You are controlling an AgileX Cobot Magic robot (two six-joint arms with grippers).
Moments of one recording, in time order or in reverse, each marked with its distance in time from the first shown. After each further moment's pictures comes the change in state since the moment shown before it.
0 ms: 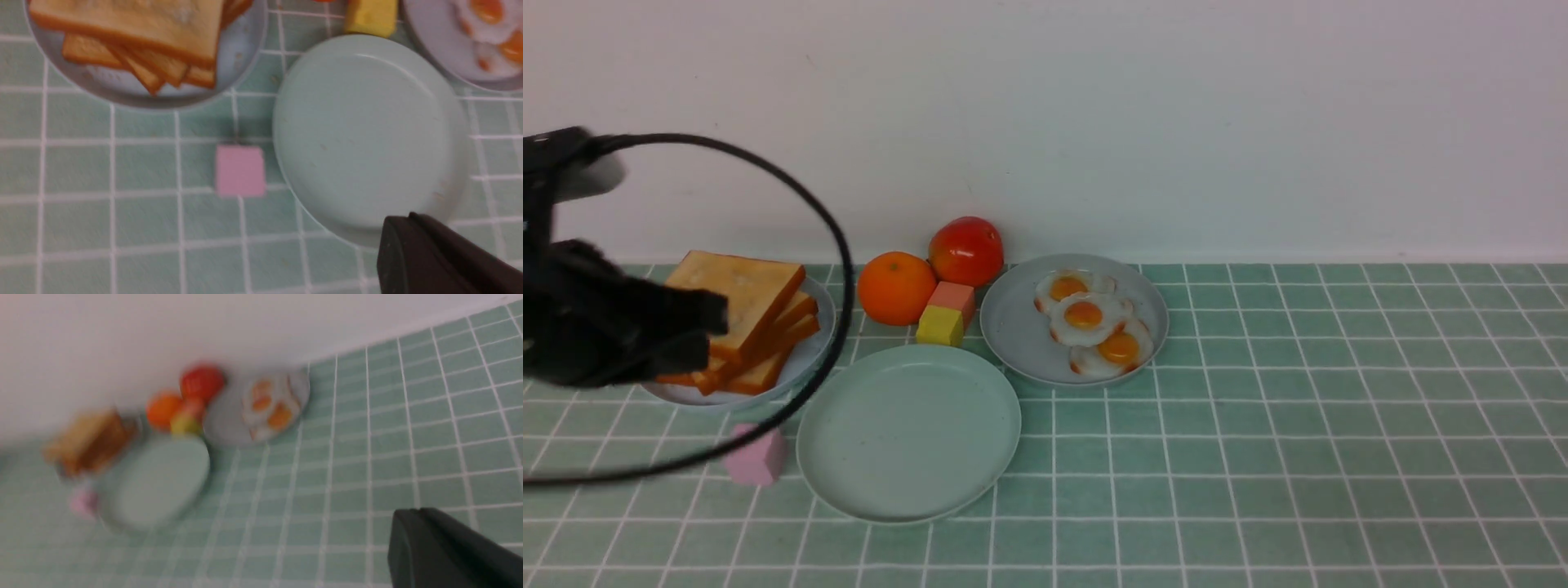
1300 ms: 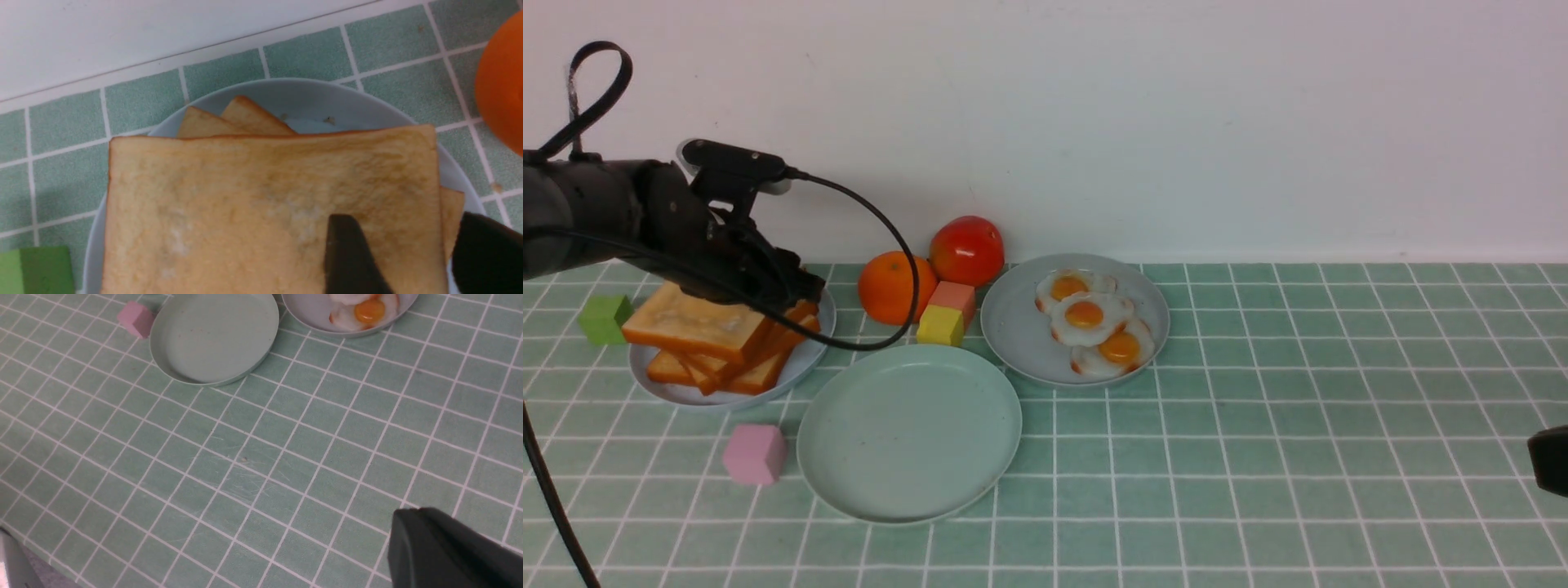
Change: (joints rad) right arm 0.162 0.390 -0.345 0.030 0.243 -0.213; left arm 0.000 0.688 -0.397 0.226 -0.348 0.146
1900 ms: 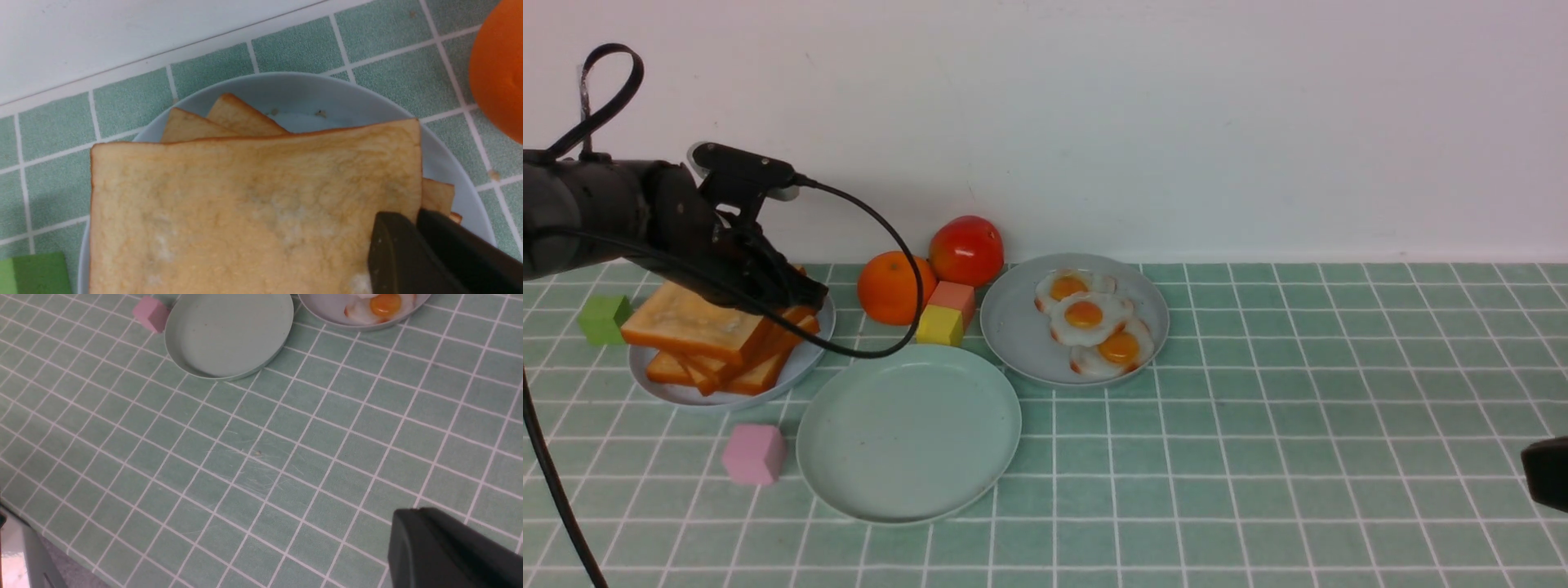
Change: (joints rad) right arm 0.005 -0.006 0.000 0.031 0.019 -0.002; left arm -0.002 0.011 -0.010 0.037 0.028 0.006
